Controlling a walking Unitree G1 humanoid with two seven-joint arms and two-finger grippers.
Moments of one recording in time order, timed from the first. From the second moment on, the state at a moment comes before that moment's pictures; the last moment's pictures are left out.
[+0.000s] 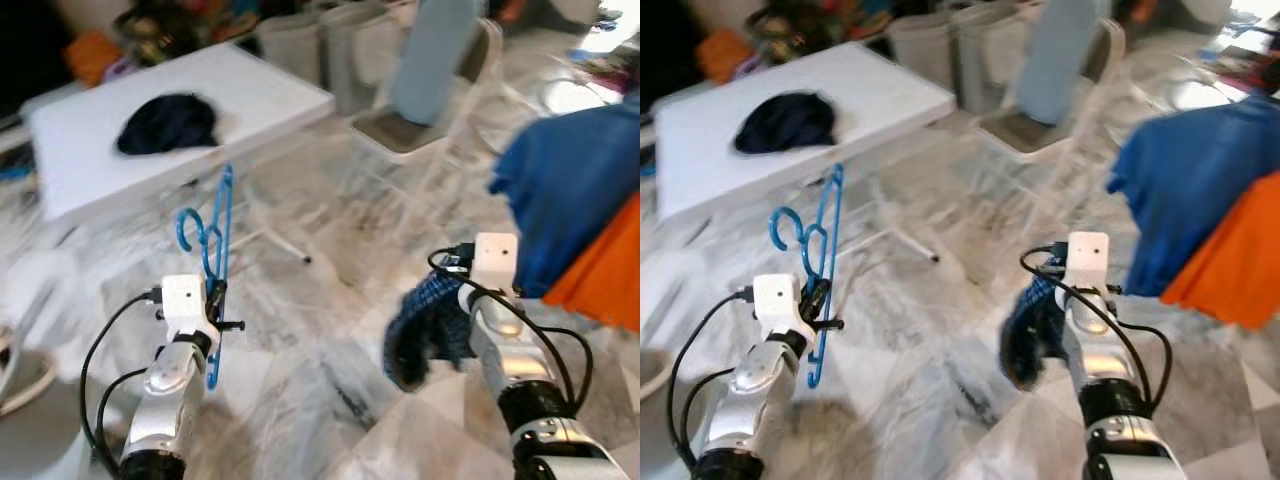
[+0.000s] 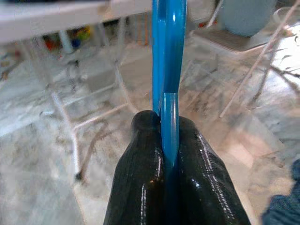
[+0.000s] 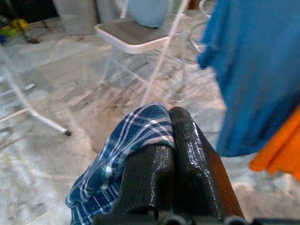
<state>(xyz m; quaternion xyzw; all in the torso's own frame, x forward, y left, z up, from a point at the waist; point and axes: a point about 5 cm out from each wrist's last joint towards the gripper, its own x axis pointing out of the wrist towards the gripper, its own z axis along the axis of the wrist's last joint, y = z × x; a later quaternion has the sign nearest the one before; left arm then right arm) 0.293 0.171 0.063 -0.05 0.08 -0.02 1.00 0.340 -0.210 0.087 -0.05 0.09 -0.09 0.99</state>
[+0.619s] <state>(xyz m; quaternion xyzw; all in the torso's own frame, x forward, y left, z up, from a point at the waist) 0.292 0.161 0.057 -0.07 0.09 -0.03 0.99 0.338 -0.223 0.087 -0.05 0.10 -0.10 0.99</state>
